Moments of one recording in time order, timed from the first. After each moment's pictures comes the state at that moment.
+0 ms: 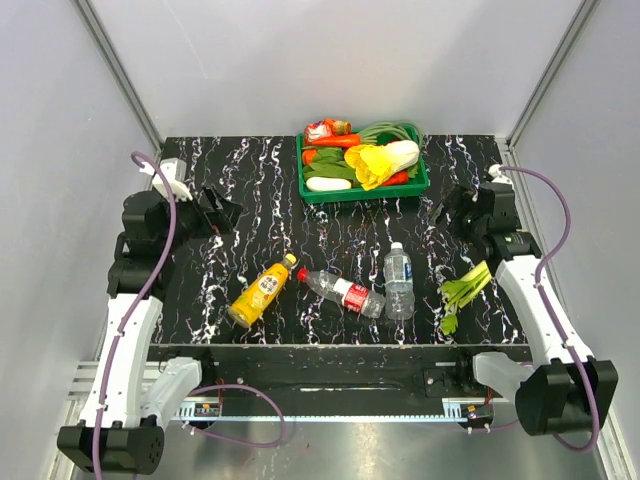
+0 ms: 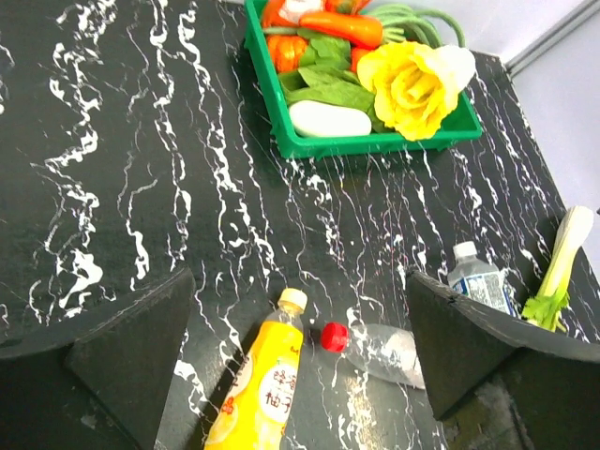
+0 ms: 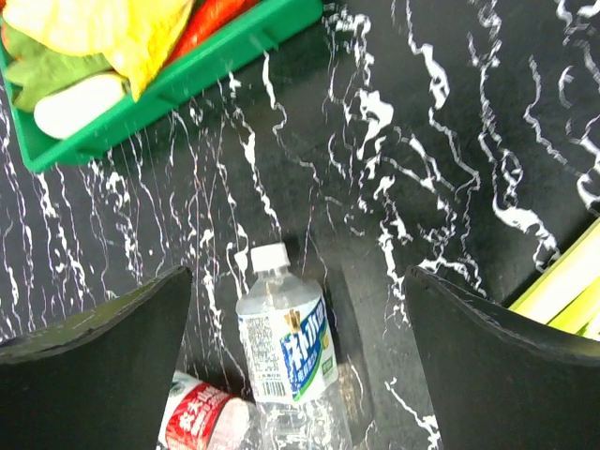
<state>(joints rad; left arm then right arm) -0.03 0.85 1.00 -0.45 0.32 -0.33 0.07 1.07 0.92 -0.44 0.01 0.52</state>
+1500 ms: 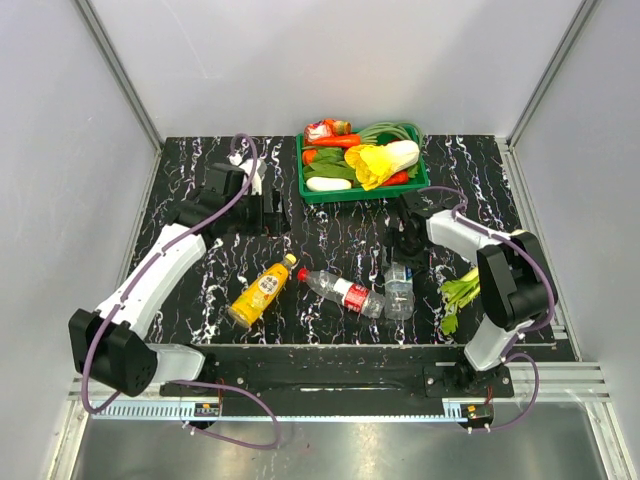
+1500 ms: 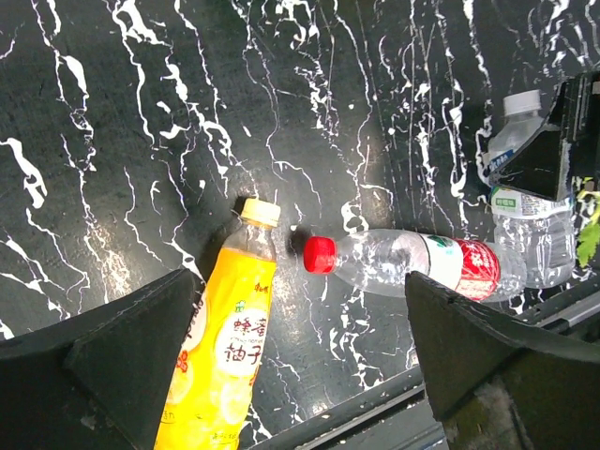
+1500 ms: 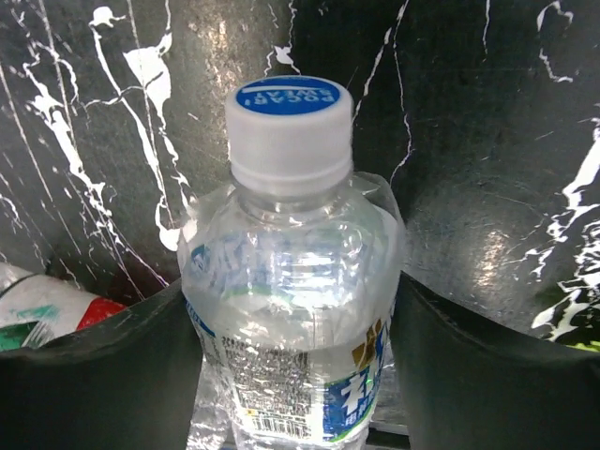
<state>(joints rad) -0.36 1.28 1.19 -0.67 0.20 -0.30 0.37 1.70 1.08 -0.70 -0.07 0.46</state>
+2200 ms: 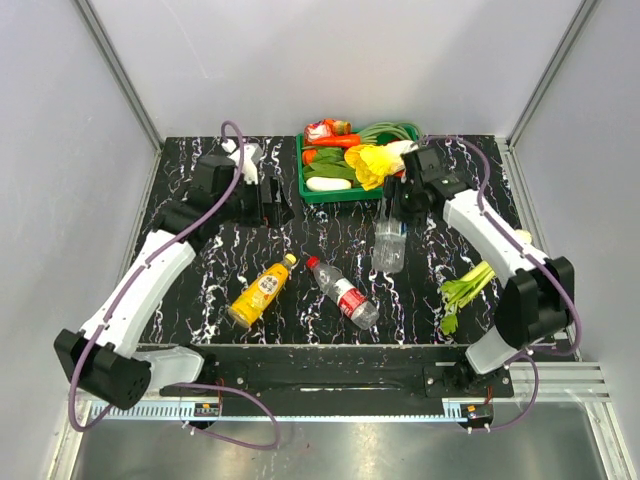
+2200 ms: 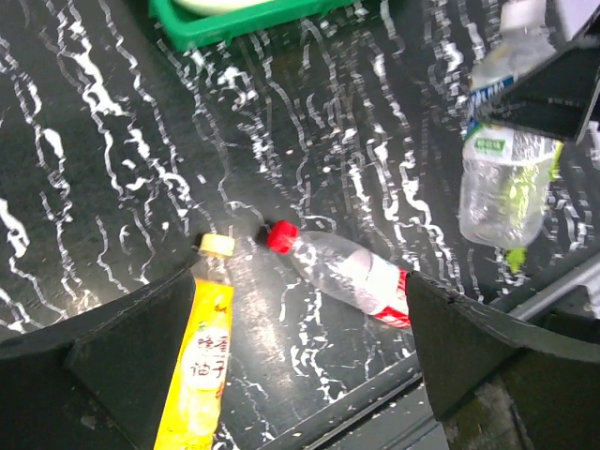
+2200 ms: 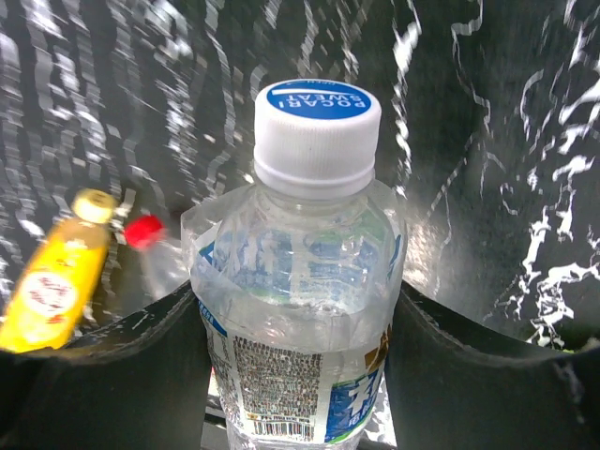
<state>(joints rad) -0.40 1.24 1.27 -0.68 0.21 -0.32 0.38 1.61 1.35 -0.75 -0.06 0.45</state>
